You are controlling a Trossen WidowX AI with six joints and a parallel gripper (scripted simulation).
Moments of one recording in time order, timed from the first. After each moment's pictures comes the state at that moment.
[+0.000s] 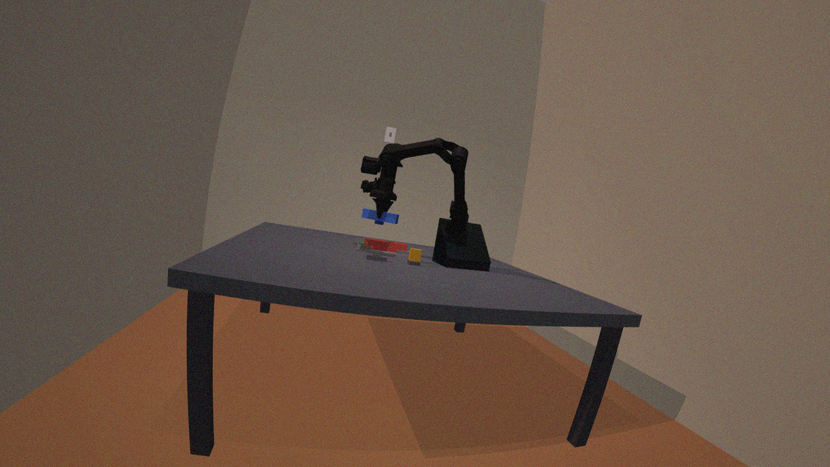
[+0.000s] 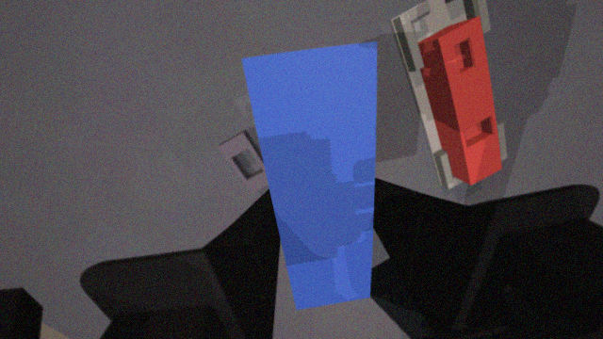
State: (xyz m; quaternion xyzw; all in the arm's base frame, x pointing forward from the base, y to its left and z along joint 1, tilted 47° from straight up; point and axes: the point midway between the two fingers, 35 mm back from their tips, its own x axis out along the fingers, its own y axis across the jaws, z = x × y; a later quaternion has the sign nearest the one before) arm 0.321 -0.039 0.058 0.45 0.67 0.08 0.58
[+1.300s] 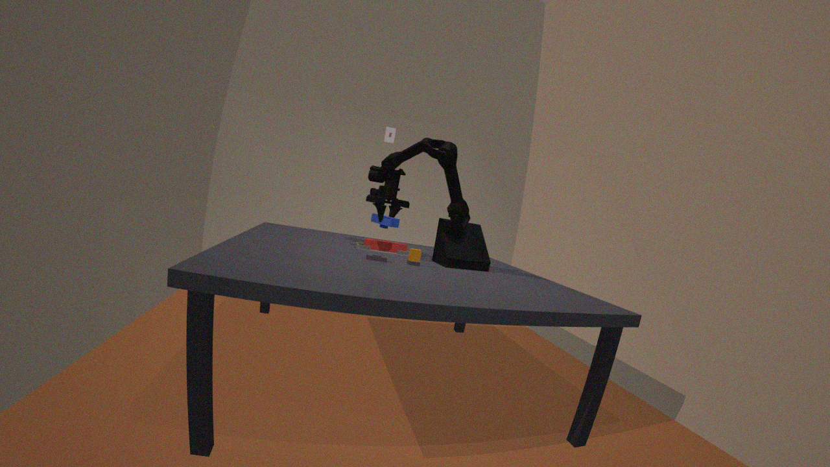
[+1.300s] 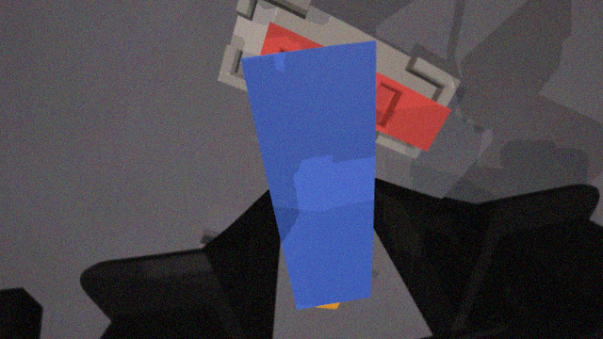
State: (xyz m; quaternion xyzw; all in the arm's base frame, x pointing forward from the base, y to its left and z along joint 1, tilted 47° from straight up) arm 0.264 -0.101 -0.037 0.62 0.66 -0.15 0.40
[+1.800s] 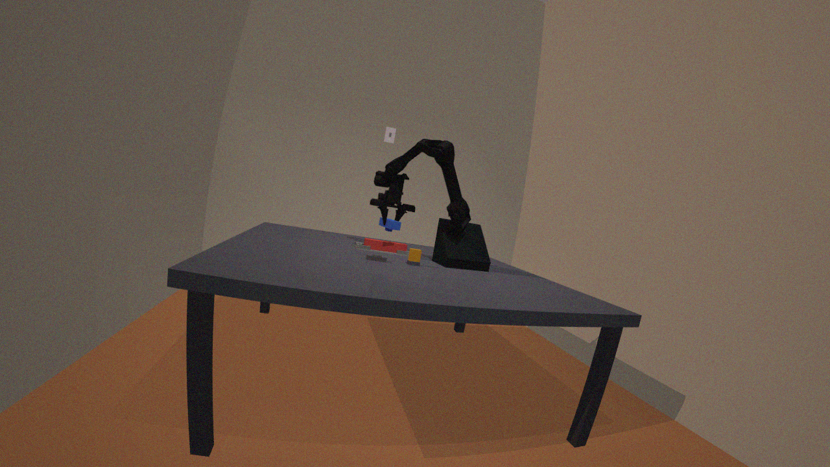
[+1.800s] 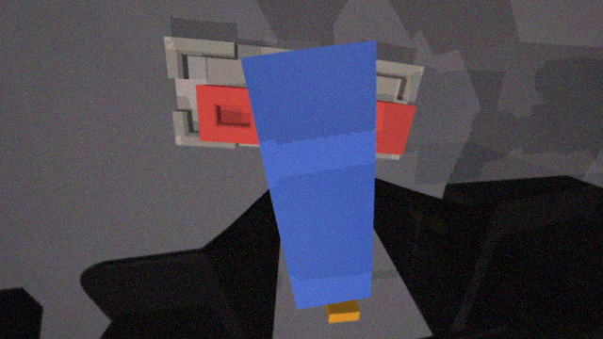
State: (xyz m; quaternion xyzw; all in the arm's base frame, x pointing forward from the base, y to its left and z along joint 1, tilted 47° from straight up) arm 0.231 -0.114 -0.071 0.67 0.64 -0.24 0.30
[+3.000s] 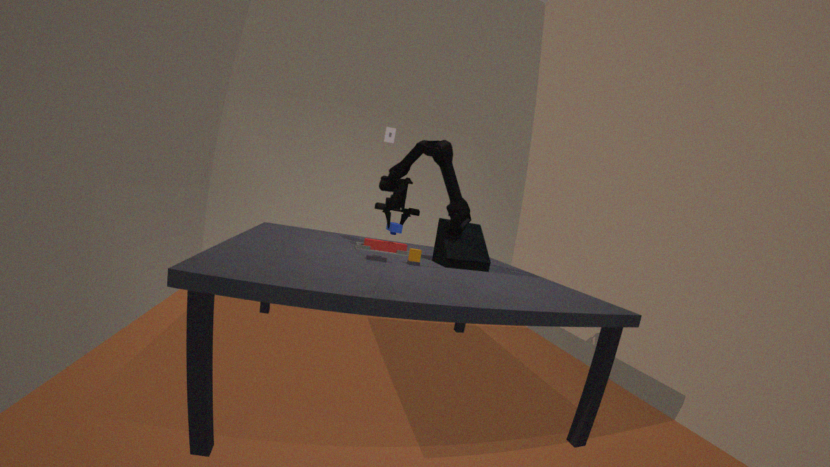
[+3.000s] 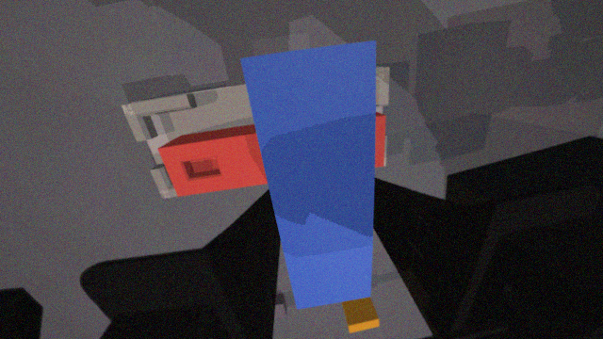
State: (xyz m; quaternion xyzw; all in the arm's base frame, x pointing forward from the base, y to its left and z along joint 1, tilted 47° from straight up) arm 0.203 -0.117 -0.096 0.70 0.61 -0.30 0.22
